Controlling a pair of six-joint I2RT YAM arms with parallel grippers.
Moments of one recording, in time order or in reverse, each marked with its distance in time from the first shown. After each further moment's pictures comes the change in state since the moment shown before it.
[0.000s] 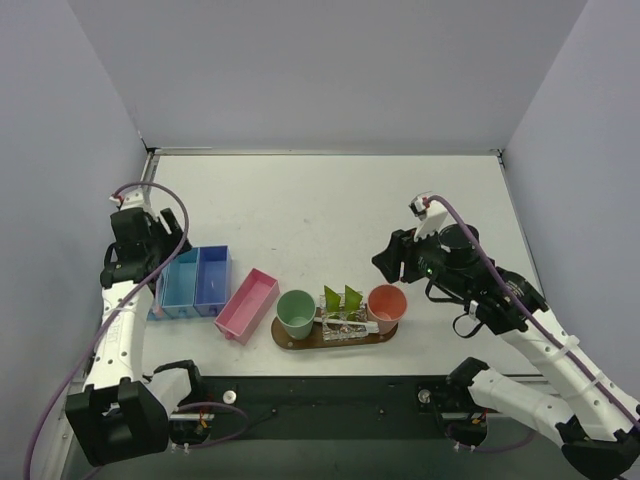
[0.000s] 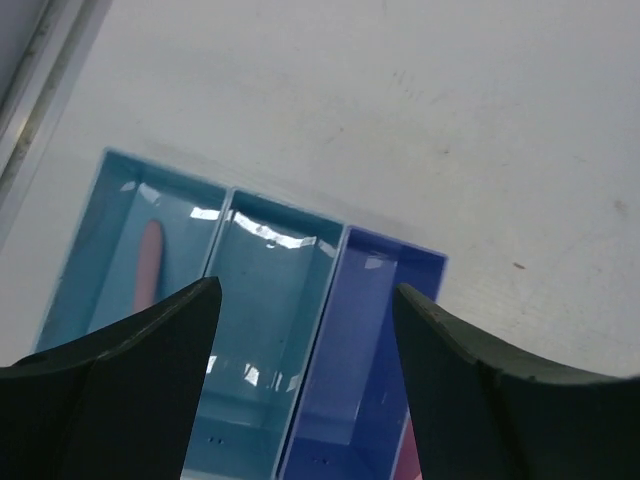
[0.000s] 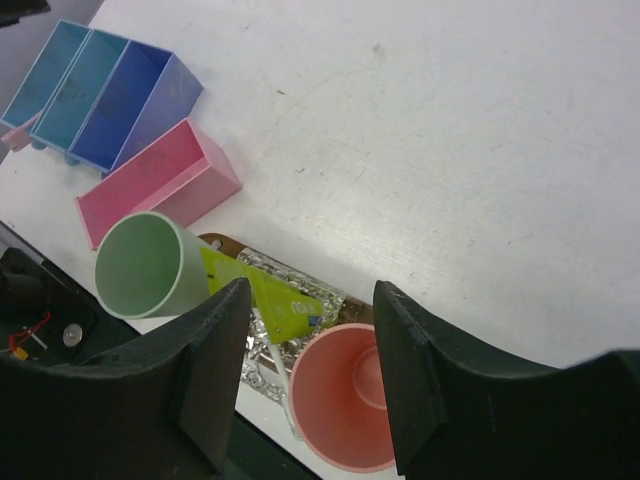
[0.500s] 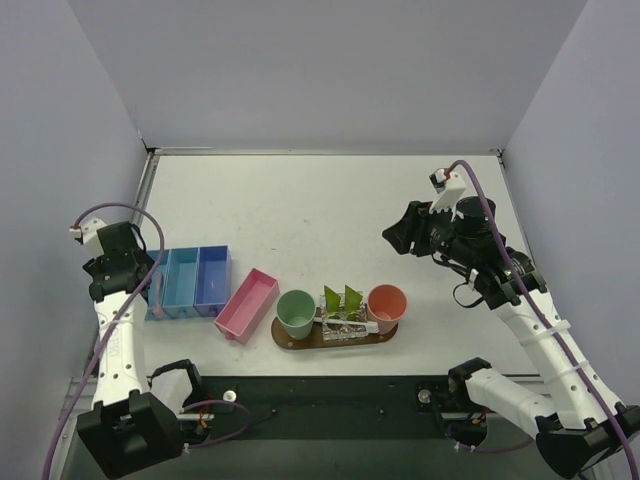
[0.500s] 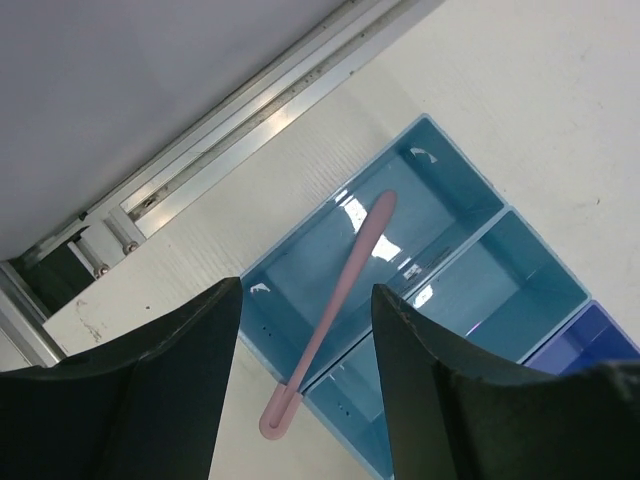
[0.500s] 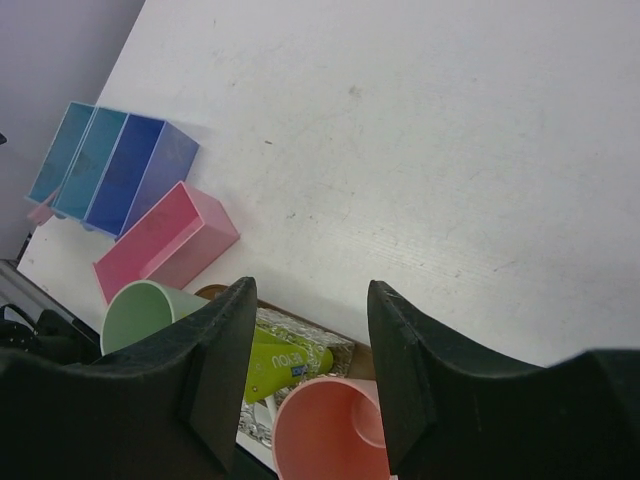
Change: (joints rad) left arm 0.137 -0.039 -0.006 -0.225 -0.455 -0.101; right arm -0.315 0.109 0.065 0.067 -0.238 0.014
